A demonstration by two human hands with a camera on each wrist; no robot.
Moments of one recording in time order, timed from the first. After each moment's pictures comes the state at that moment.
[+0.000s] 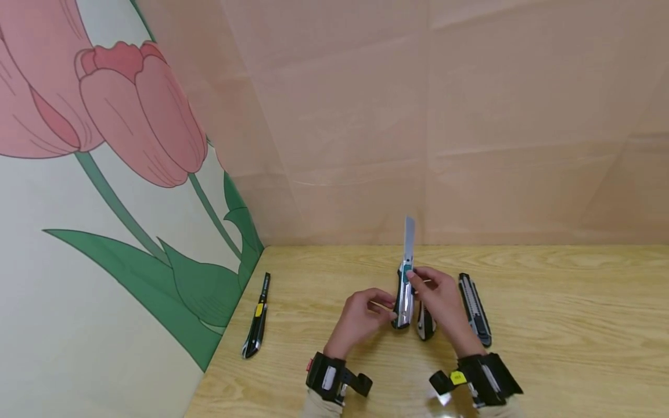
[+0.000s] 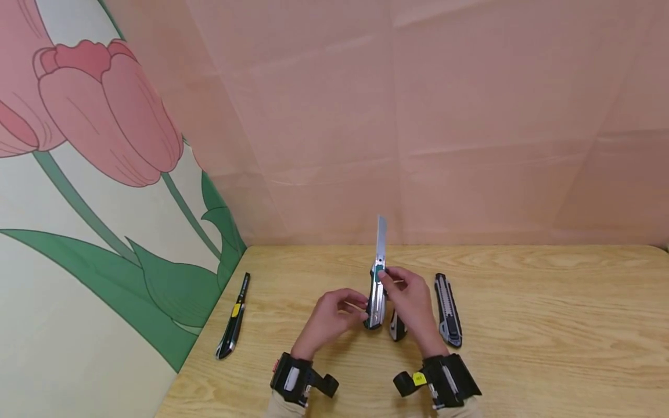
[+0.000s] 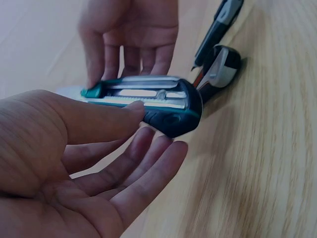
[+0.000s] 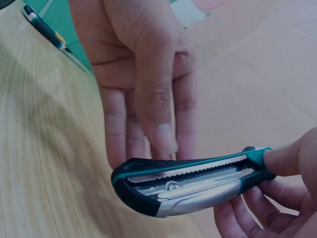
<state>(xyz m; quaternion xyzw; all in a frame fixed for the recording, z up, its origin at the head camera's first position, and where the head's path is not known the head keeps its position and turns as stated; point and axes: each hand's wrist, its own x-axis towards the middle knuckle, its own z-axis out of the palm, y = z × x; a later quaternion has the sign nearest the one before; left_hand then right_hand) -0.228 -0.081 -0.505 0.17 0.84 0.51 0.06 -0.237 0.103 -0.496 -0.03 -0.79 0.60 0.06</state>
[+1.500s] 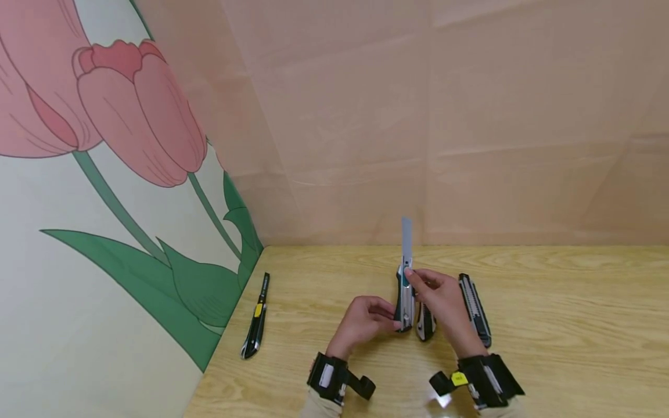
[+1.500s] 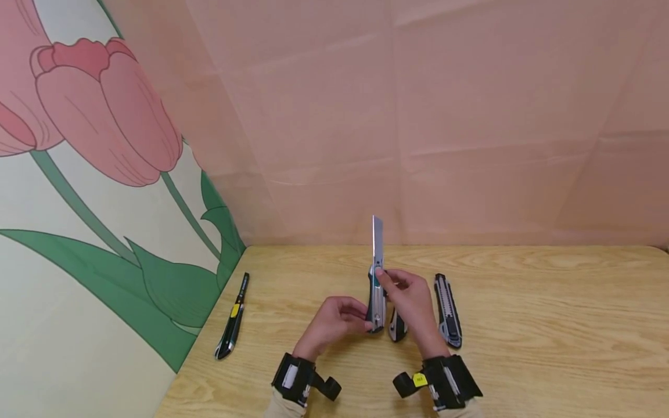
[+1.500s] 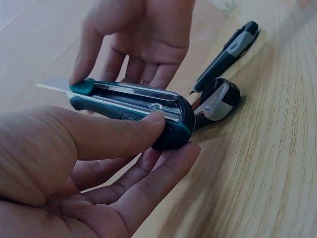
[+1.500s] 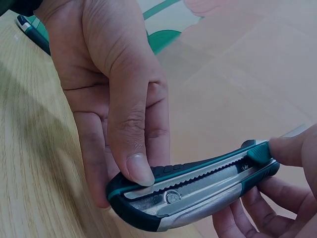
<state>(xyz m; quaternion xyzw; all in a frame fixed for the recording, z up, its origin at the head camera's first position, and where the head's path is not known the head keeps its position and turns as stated) -0.228 -0.078 -0.517 0.11 0.79 0.59 0.13 -0.237 0.105 -0.491 -0.06 -0.78 0.63 0.00</state>
